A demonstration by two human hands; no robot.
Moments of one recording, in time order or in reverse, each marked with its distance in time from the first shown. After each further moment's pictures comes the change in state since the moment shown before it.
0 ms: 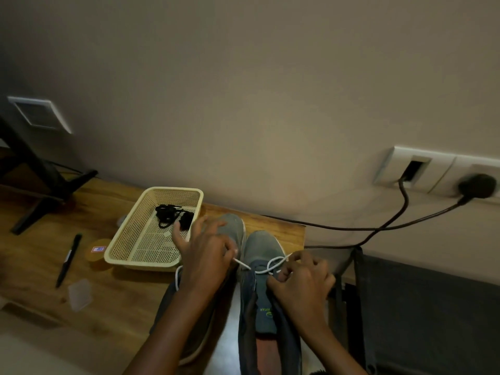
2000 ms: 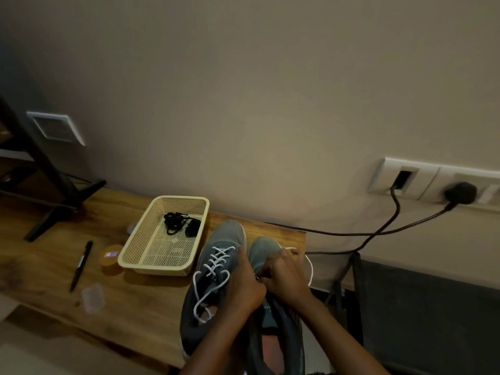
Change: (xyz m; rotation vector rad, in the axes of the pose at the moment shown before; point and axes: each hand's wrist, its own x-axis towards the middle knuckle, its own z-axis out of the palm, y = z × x) left_hand -0.032 0.045 0.009 -0.574 -0.529 -0.435; right_hand 0.031 -0.006 0.021 -0.228 -0.244 -0.562
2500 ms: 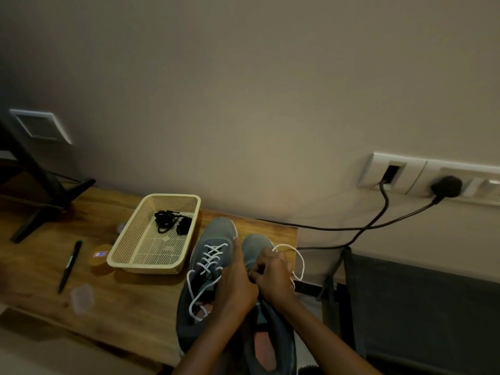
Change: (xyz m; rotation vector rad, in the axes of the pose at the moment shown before) left_hand -0.020 0.015 -0.002 0.201 0.073 0.084; right_hand -0.005 -0.011 0.020 0.414 0.146 0.311
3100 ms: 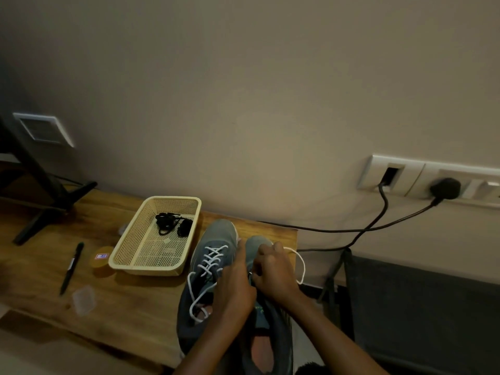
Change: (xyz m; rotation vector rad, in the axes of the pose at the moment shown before) left_hand 0.001 -0.006 0.001 0.052 0.089 0.085; right_hand 0.005 -0.007 -0.018 -0.289 0.000 -0.286
